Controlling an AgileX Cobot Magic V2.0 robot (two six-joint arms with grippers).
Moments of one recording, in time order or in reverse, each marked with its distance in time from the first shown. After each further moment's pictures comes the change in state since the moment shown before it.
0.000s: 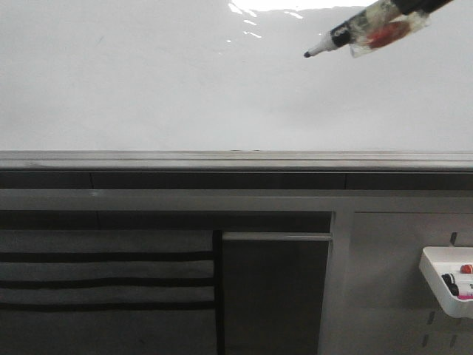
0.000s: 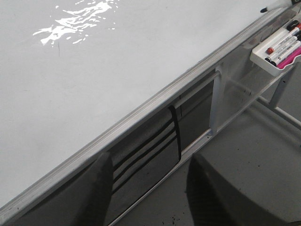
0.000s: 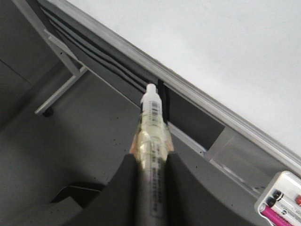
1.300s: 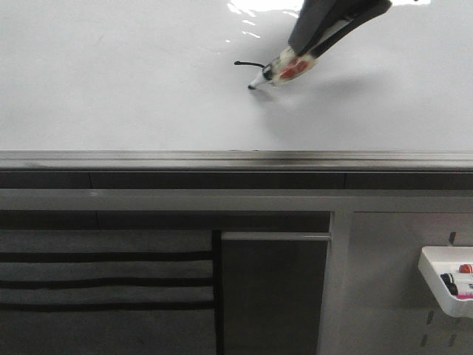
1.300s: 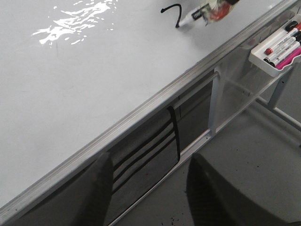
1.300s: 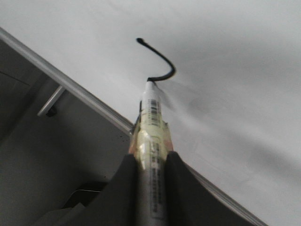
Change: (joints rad) left arm 0.000 0.000 0.000 -0.002 -0.002 -0.002; right arm -0.055 0.464 -0.315 0.066 -0.024 -0.018
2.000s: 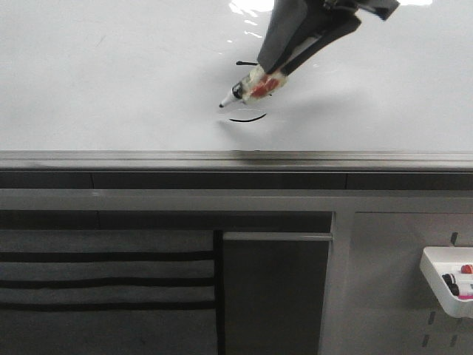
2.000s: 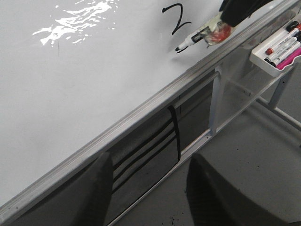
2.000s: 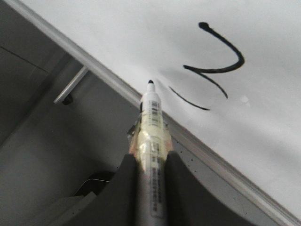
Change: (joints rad) left arm 0.000 0.000 0.000 0.000 0.000 0.000; right arm 0.063 -0.029 0.029 0.042 0.019 -0.029
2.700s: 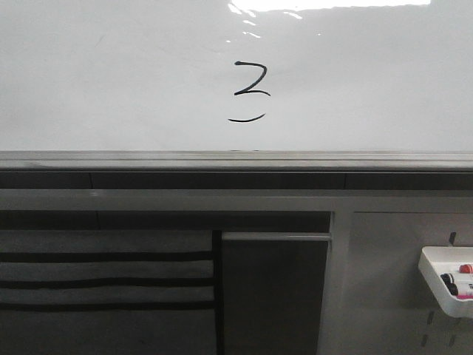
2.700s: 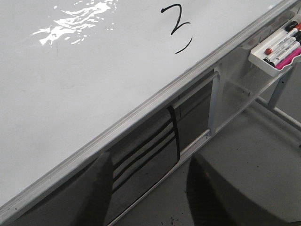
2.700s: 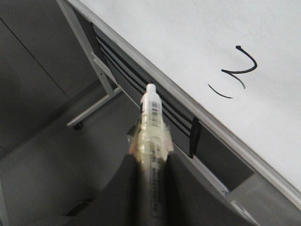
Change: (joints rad) left arm 0.000 0.000 0.000 0.000 0.000 0.000; right arm 0.003 -0.461 0.219 0.062 0.021 -0.136
